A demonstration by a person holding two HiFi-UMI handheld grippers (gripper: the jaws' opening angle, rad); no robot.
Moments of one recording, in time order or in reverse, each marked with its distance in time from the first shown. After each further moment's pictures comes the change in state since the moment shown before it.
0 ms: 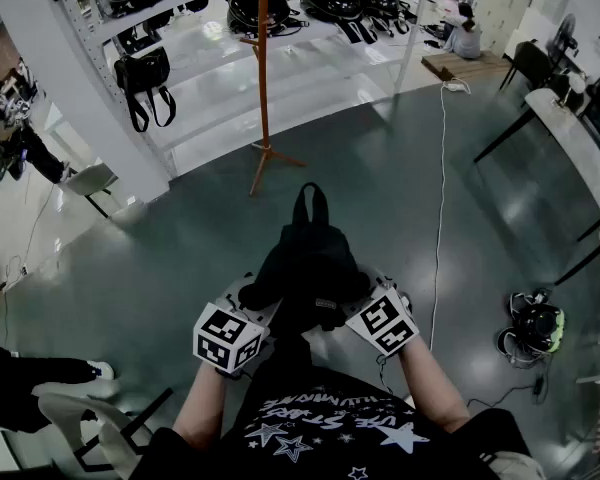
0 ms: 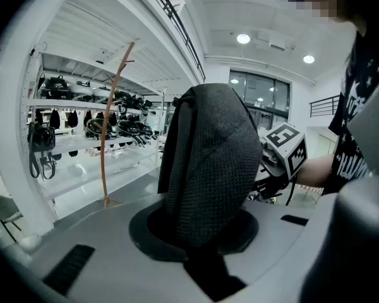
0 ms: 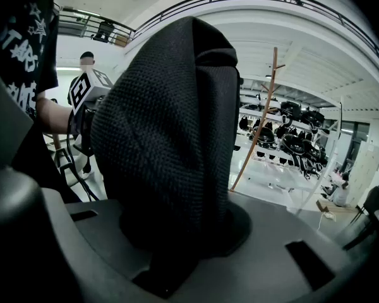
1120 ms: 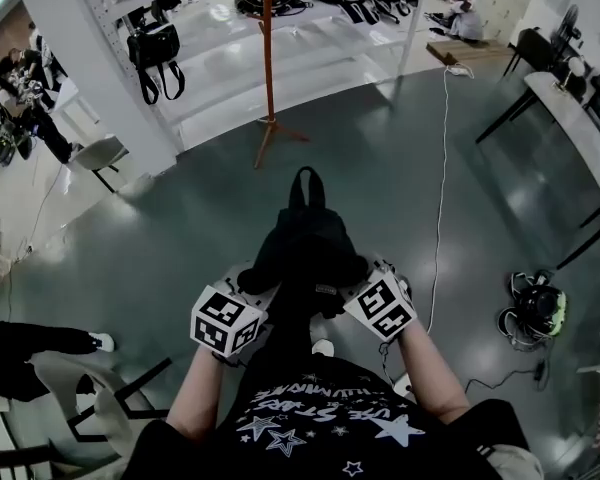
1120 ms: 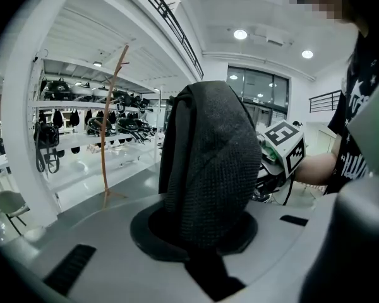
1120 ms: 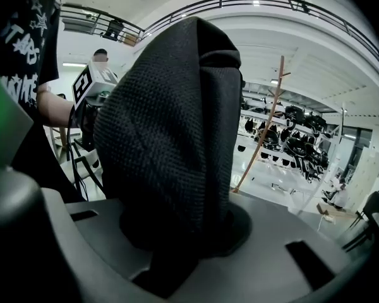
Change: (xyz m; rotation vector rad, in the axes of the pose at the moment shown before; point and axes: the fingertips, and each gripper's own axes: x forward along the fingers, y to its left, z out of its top) left arm -0.056 -0.072 -0.053 0.008 0.022 0.008; right arm -0.050 0.081 -0.033 -0.052 0.004 0.015
